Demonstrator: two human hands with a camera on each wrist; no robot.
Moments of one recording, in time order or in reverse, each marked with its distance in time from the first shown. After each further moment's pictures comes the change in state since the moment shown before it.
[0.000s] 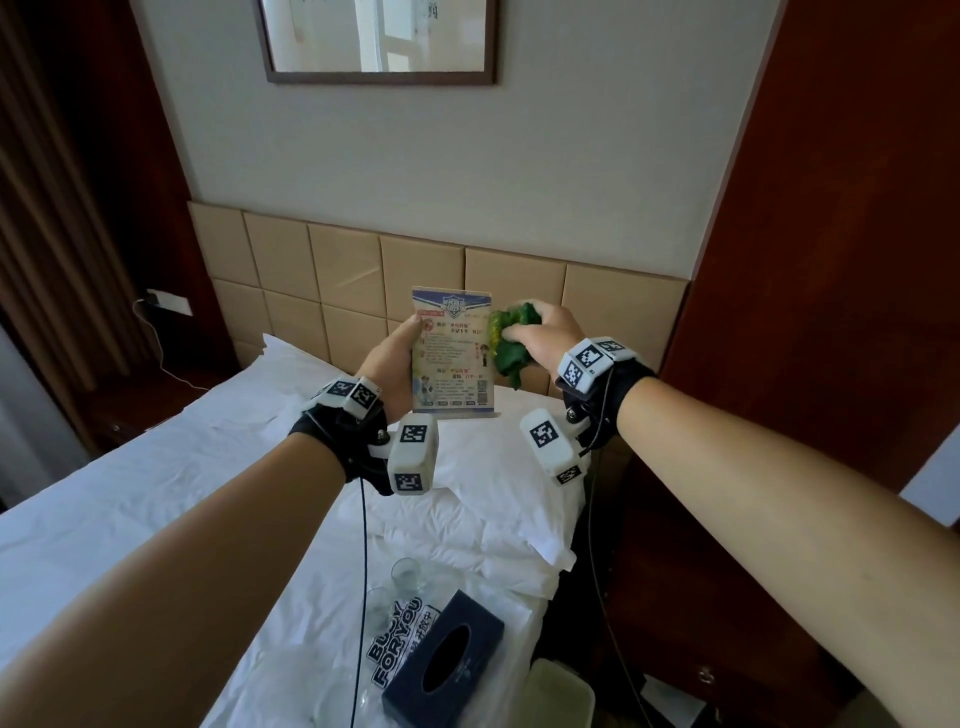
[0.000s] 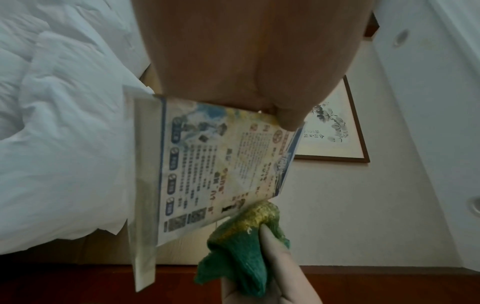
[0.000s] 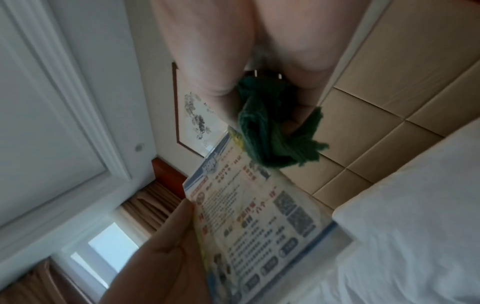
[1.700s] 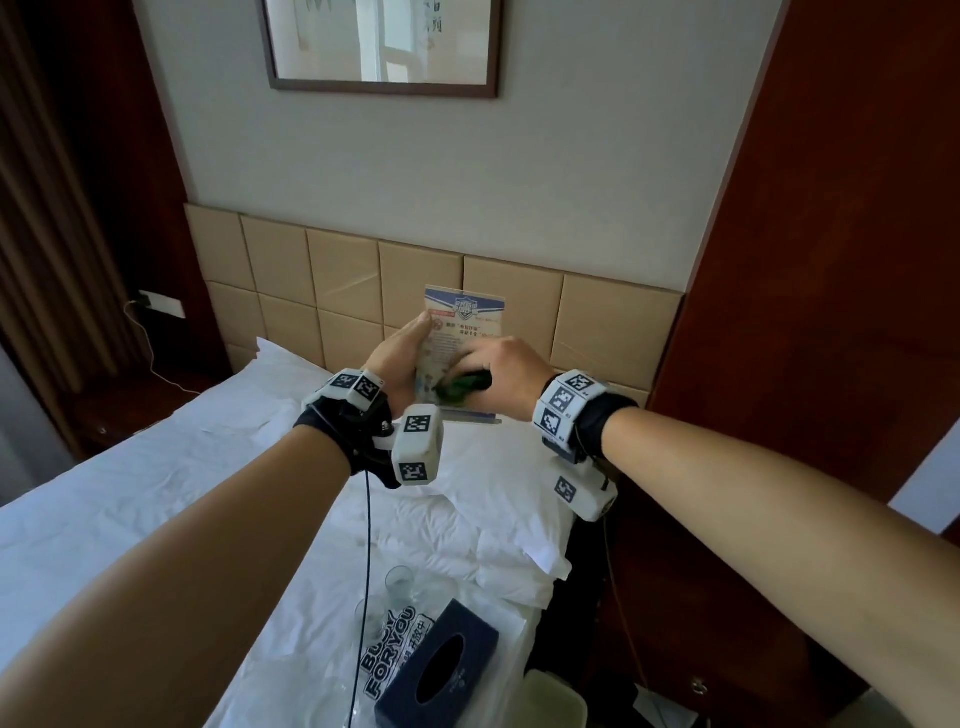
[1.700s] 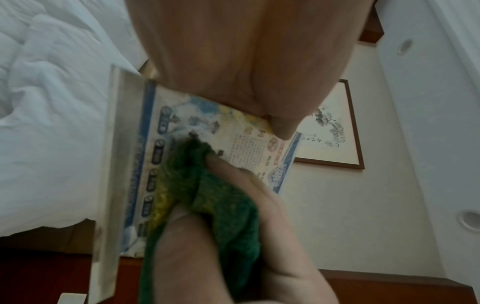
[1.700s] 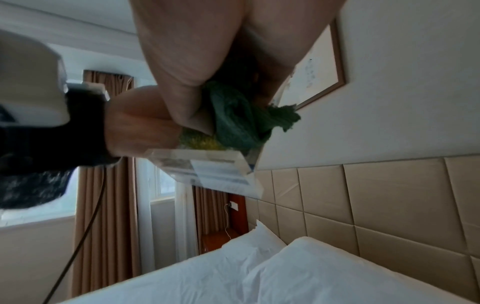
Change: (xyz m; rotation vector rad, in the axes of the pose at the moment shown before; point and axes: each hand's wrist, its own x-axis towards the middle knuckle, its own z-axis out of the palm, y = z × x) left_hand 0.005 0.011 -0.001 -0.010 -0.036 -0.009; right_hand -0.028 -0.002 0.030 -0.580 -0.297 -0.764
